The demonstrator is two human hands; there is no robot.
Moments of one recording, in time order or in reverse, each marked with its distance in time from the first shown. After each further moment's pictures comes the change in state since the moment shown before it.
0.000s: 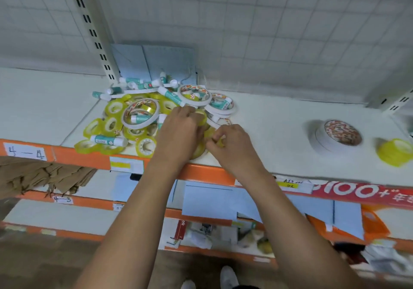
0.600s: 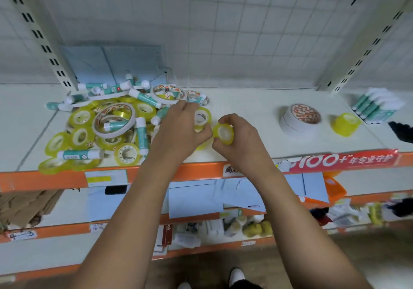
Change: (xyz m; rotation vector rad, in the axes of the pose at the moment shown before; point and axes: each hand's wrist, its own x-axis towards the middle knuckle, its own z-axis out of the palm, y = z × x) left_hand 0.007 0.021 -0.003 -0.379 -0.037 0.080; right_hand -0.031 0.001 -0.033 -0.122 0.178 0.060
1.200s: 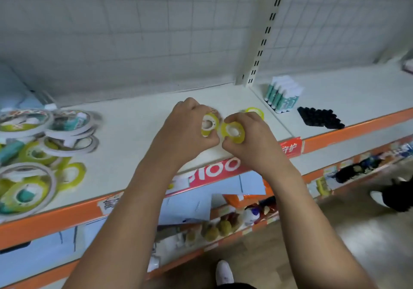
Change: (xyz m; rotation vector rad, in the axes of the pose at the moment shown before) left_hand 0.065 0.201 0.133 -0.035 -0.225 0.278; right_hand -0.014 0.180 -0.181 -0.169 0.122 0.157
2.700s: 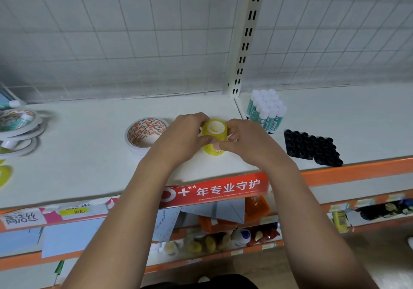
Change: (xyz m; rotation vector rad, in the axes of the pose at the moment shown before) left_hand 0.106 0.061 0.103 -0.035 -0.099 -0.220; right_hand 0.104 0.157 -0.039 0.135 -0.364 -0.108
